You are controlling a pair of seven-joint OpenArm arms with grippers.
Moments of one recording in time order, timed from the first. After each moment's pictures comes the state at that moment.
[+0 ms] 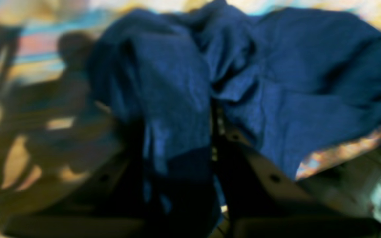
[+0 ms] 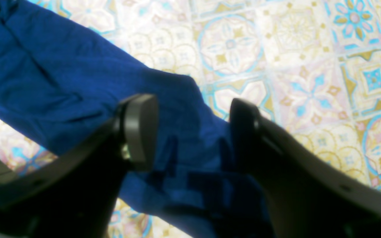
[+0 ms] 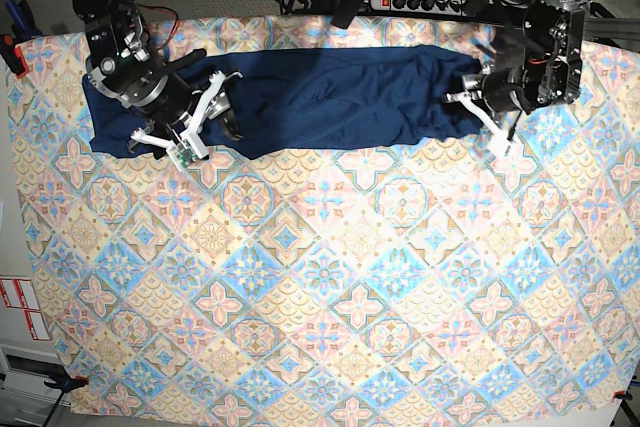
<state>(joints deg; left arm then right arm) 12.3 -23.8 -2.6 79.7 -51.4 -11.9 57.2 -20.0 23.6 -6.6 109.9 17.5 18.6 -37.8</state>
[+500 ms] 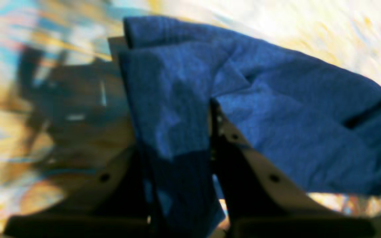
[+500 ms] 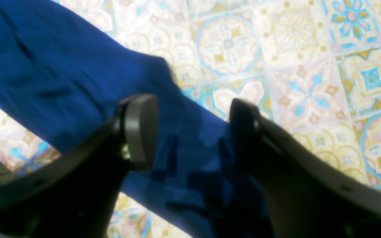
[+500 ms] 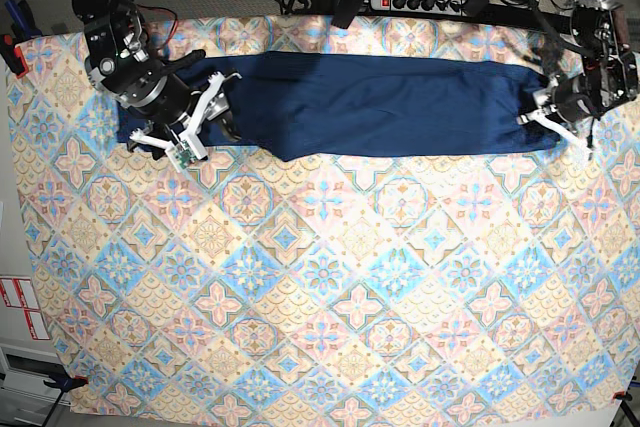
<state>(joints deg) 13.4 -27.3 -22.5 79.6 -45.8 -11.6 57.5 -20.0 23.7 -6.6 109.9 17.5 18.6 -37.8</state>
